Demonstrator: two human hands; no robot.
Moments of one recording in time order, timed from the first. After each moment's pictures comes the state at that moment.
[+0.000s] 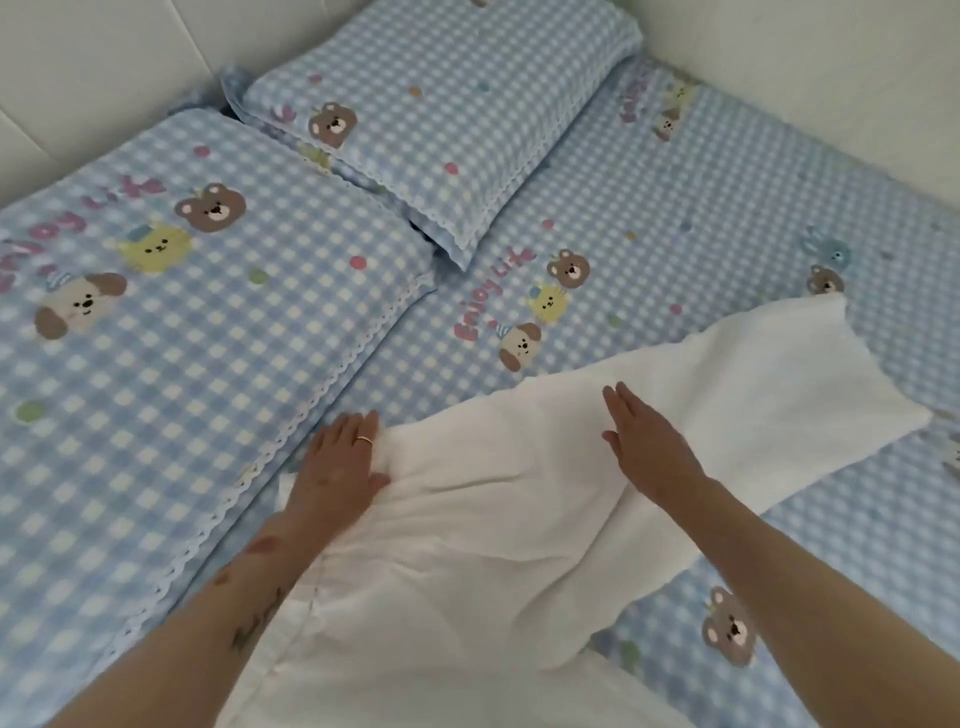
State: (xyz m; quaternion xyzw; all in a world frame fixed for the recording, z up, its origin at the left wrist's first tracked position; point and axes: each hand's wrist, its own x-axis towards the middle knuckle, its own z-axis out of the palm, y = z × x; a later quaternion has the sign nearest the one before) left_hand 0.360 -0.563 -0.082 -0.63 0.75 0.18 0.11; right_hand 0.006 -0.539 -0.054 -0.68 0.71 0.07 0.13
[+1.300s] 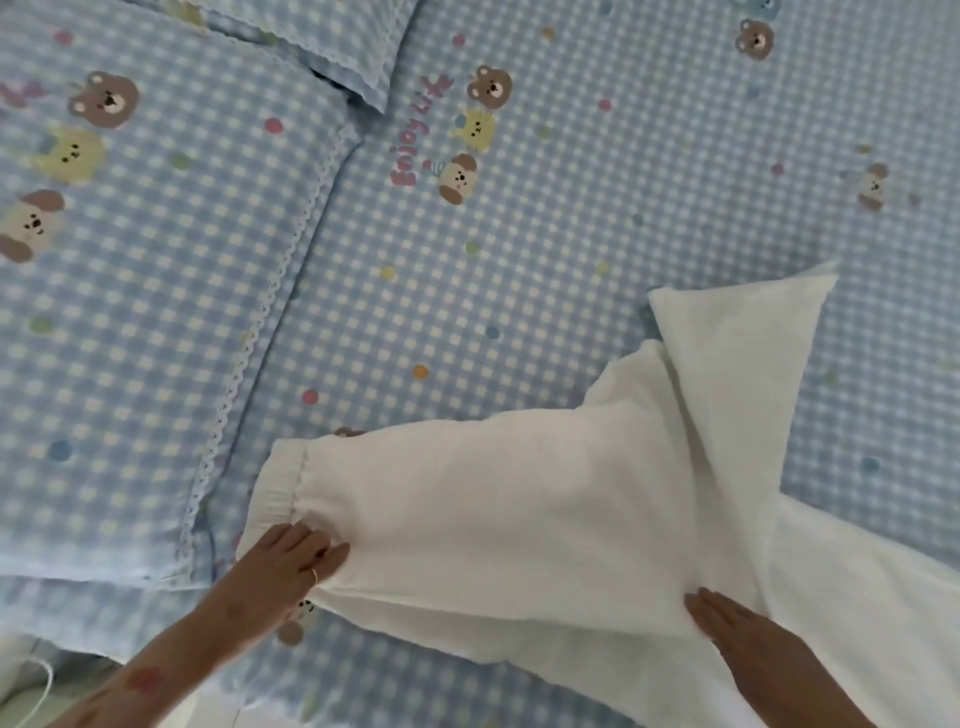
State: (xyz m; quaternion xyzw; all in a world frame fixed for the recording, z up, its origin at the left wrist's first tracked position) left_hand 0.492 -0.342 -0.016 -0.20 0.96 0.11 0.17; right_hand 0.055 -0.106 0.030 -0.69 0.67 0.03 0.28
